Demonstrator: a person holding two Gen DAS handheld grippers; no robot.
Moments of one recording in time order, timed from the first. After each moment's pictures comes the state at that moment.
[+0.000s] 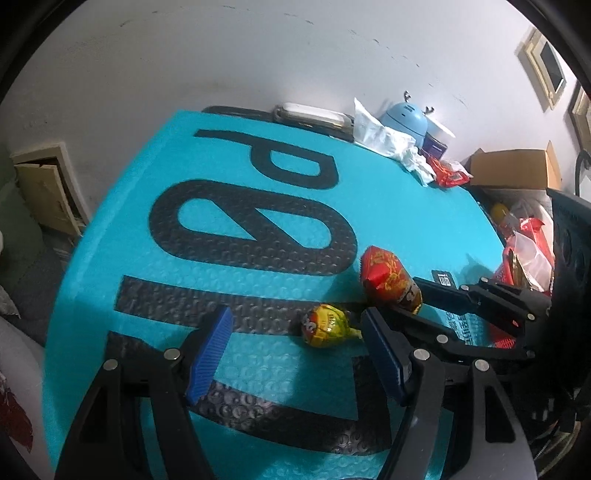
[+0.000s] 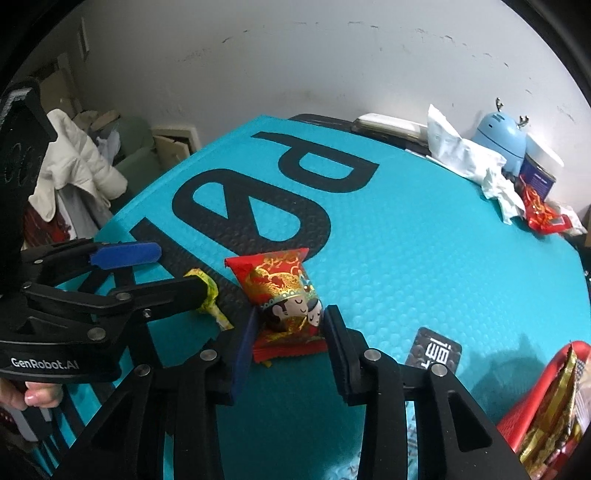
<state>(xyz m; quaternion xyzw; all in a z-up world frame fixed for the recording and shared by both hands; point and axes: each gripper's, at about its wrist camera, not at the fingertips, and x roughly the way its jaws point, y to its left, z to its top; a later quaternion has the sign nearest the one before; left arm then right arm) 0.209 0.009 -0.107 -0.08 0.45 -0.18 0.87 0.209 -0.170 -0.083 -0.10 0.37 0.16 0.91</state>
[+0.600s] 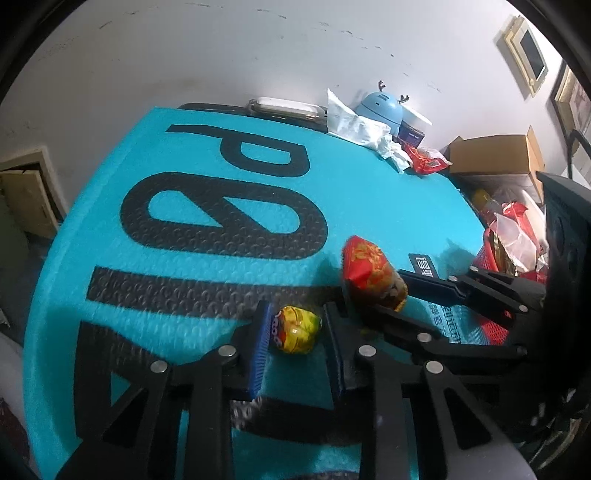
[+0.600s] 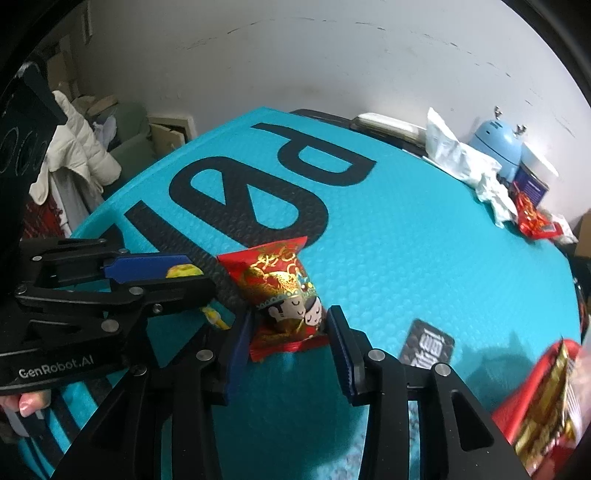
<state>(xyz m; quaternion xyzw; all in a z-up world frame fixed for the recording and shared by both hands) 0.195 -0.003 -0.108 -0.06 0.45 -0.21 0.87 0.193 -0.171 -0.086 -0.13 0.37 0.14 0.91</state>
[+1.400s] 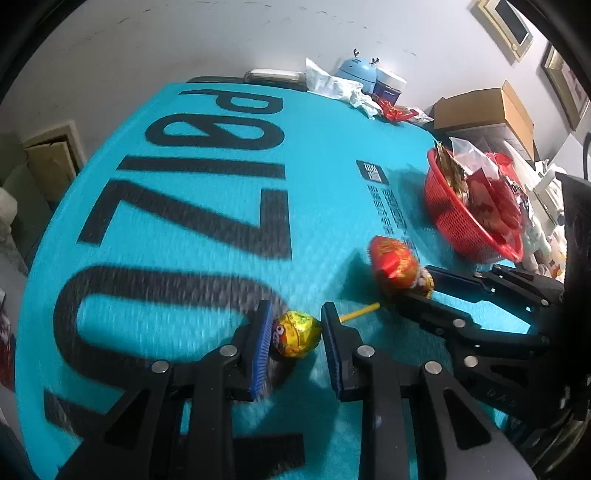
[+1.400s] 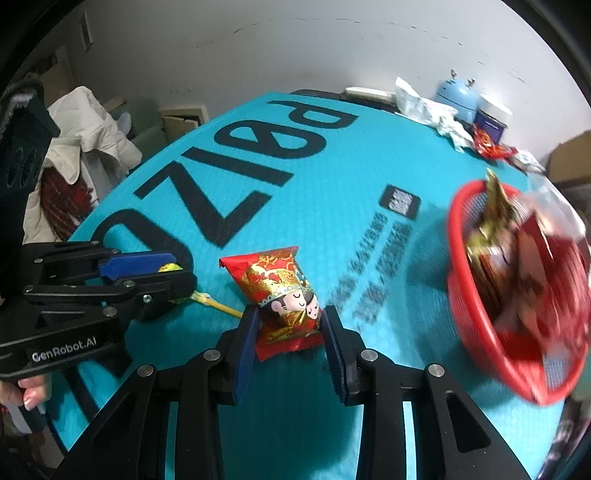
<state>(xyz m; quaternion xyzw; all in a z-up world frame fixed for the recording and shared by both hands) 0.074 -0.021 -0.107 -0.04 0.48 -0.18 0.86 0.069 -0.202 -0.097 -0.10 0.39 0.14 0.90</state>
